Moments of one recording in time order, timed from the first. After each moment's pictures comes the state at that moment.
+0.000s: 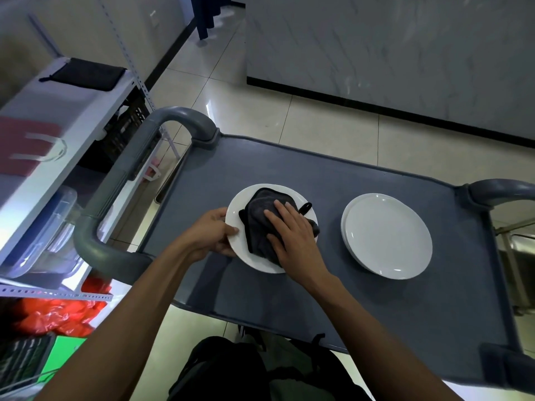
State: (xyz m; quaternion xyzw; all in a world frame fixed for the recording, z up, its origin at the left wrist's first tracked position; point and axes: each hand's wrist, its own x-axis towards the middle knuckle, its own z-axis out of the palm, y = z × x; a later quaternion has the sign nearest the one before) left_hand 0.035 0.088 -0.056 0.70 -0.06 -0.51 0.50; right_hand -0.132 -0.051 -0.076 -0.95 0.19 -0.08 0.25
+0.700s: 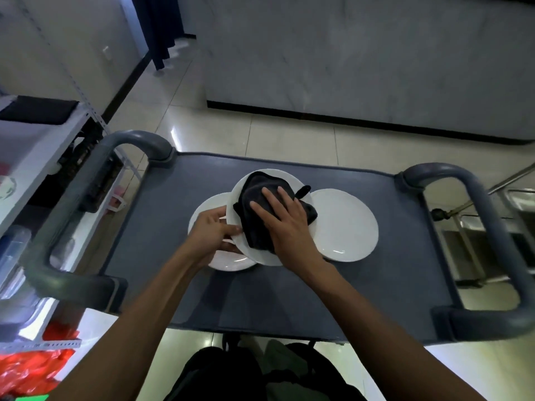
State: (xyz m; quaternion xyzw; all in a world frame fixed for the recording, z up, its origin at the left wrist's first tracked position) left_hand -0.031 0.038 -0.023 0.65 -0.16 -0.46 0.58; right_hand -0.180 -0.089 -0.039 -0.96 0.18 -0.18 0.14
